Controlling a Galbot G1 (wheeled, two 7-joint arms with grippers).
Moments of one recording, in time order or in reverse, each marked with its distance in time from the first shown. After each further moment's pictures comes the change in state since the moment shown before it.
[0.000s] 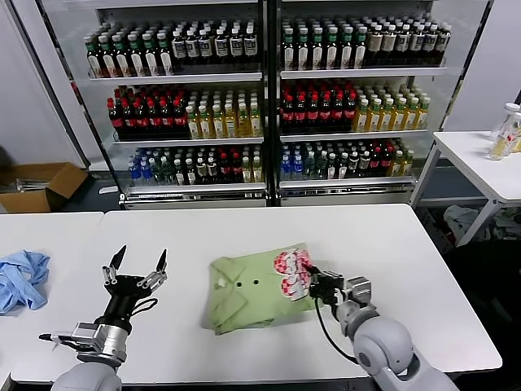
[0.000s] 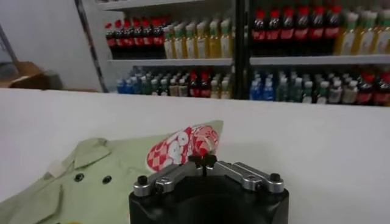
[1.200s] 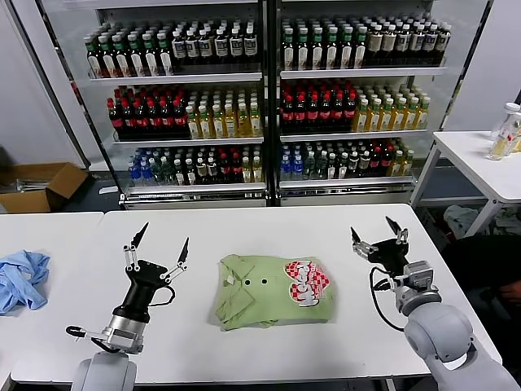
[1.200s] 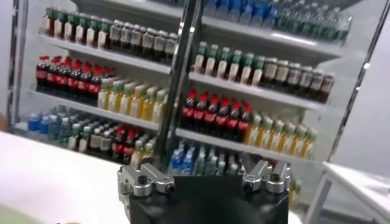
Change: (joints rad) left arm -0.092 -0.103 0.012 0.085 0.445 -0.319 0.119; right arm -0.046 -0.126 0.236 0.004 -0.229 0.213 -0.044
